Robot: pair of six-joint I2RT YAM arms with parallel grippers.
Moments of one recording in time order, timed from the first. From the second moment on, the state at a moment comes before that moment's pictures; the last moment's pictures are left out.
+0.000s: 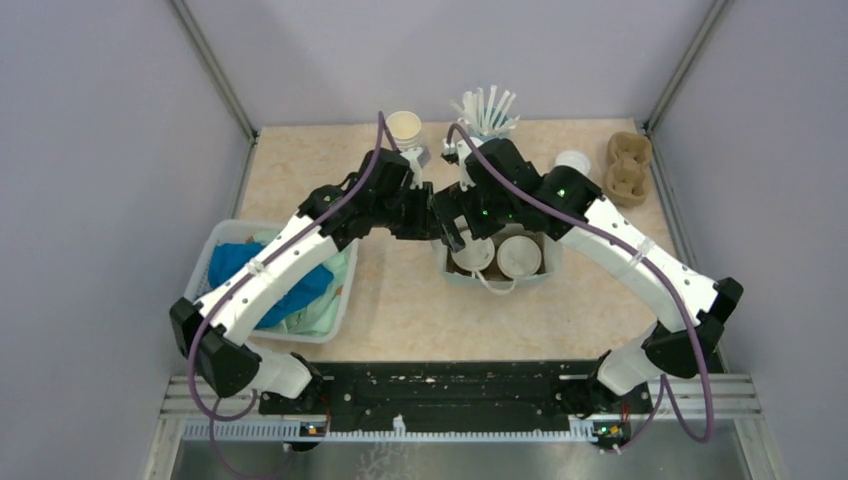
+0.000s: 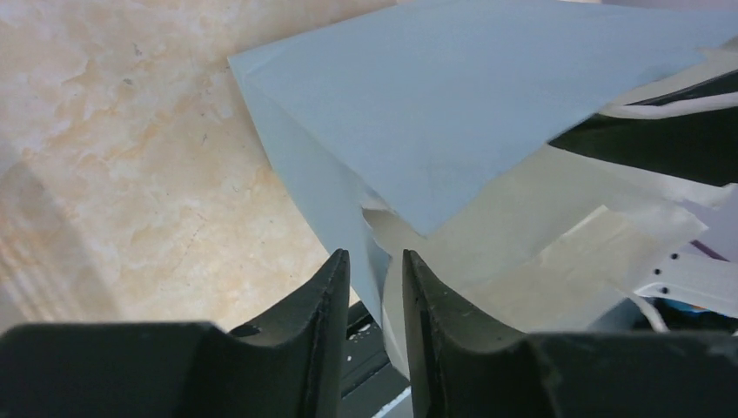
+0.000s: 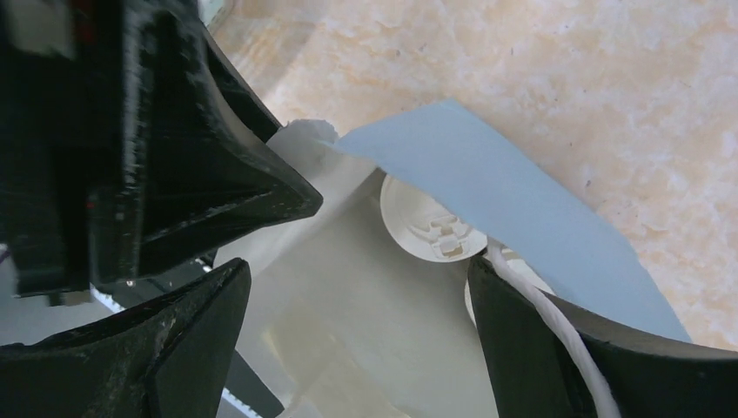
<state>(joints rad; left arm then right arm) -0.71 1.37 1.45 -0.78 0.18 -0.58 0.91 1.50 1.77 -1.07 0.11 0.23</state>
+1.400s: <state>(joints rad) -0.67 1.58 1.67 -0.83 0.17 -0.52 0.70 1.44 1.56 -1.10 -0.48 0.41</state>
